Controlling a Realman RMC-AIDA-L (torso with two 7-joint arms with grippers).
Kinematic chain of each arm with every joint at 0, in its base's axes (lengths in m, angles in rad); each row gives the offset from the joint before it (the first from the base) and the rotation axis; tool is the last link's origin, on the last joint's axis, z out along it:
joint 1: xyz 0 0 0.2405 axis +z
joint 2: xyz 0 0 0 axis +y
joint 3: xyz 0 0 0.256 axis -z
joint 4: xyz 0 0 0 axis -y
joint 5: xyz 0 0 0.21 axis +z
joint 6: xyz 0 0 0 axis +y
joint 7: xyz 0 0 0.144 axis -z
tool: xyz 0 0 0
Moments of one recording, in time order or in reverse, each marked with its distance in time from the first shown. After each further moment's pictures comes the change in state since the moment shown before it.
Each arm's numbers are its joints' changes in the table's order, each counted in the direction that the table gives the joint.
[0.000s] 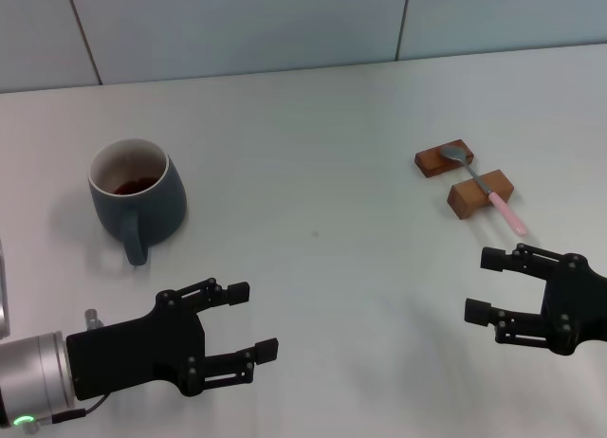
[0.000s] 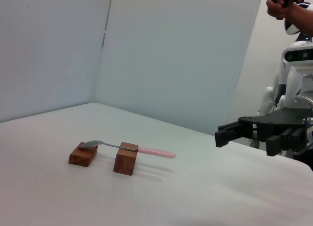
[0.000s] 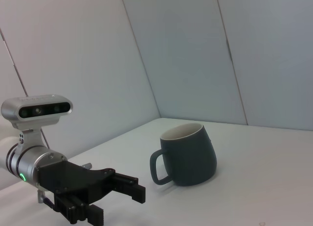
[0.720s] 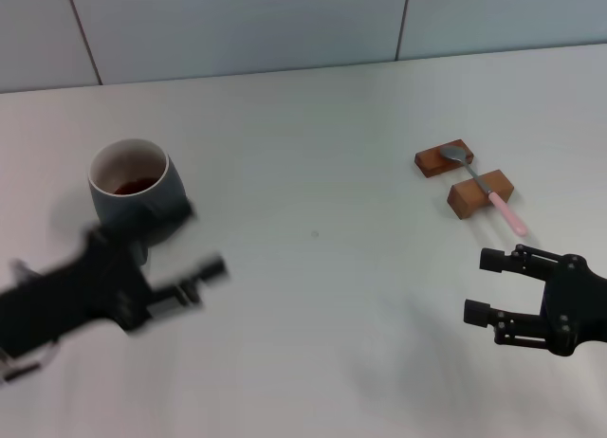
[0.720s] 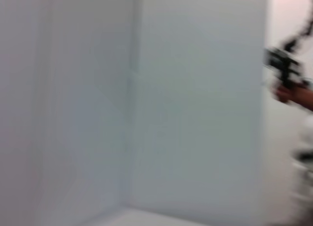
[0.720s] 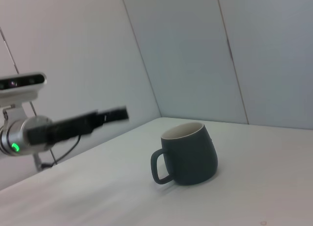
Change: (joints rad) left arm 0.046 0.005 0.075 -0.093 -0.193 0.234 -0.050; right arm 0.001 0.000 0.001 -0.002 -0.002 0.000 -0.002
